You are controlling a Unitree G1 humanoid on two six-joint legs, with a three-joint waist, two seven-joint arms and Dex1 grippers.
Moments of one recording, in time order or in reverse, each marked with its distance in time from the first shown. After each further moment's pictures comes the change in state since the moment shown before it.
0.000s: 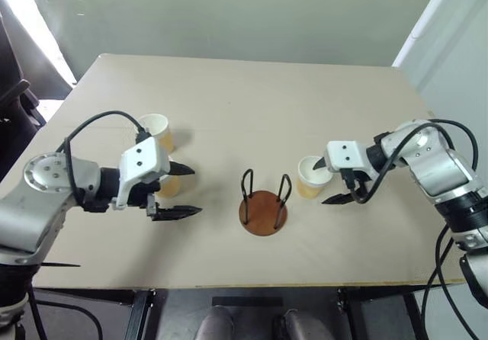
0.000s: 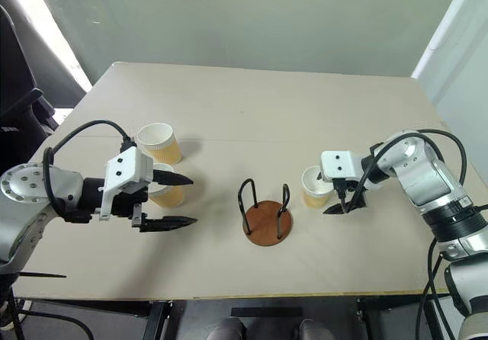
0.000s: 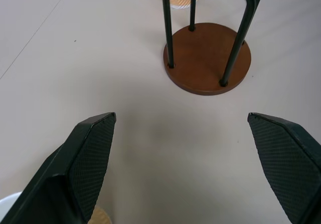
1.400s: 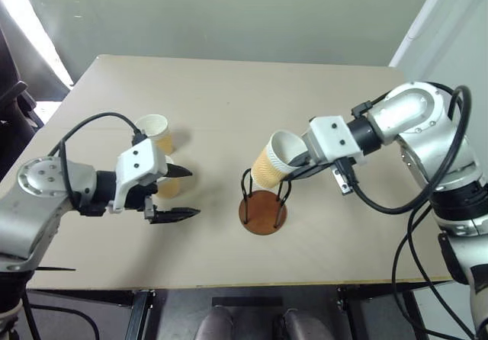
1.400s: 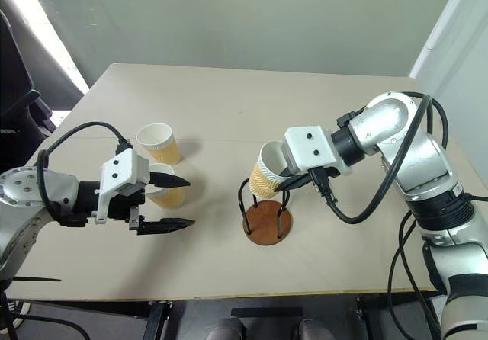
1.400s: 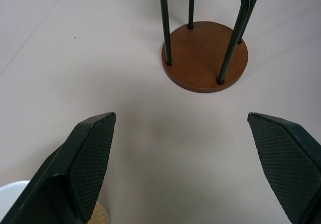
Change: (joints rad) left arm 0.044 0.013 0.031 -0.026 -0.019 0.020 0.017; right arm -0.133 0.093 -0.084 -0.323 0.233 0.154 0.100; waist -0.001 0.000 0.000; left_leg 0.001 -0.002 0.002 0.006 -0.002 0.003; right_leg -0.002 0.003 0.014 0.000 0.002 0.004
